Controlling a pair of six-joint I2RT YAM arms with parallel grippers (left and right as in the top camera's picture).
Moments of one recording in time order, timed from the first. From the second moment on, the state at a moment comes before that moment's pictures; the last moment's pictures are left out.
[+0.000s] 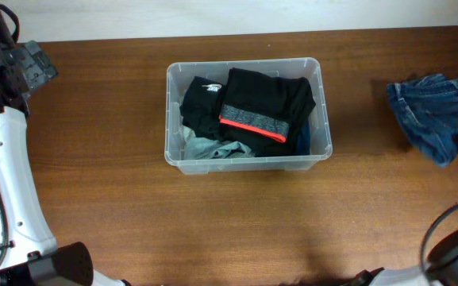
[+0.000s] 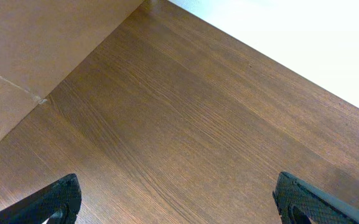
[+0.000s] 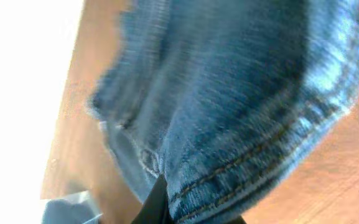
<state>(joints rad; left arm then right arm) 0.24 1.72 2.04 -1.15 -0.33 -0.29 -0.87 1.70 1.23 -0.51 -0.58 0.39</state>
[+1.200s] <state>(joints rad) 0.24 1.72 2.04 -1.15 -0.33 -0.29 0.11 1.58 1.97 -0.82 -0.39 0.12</state>
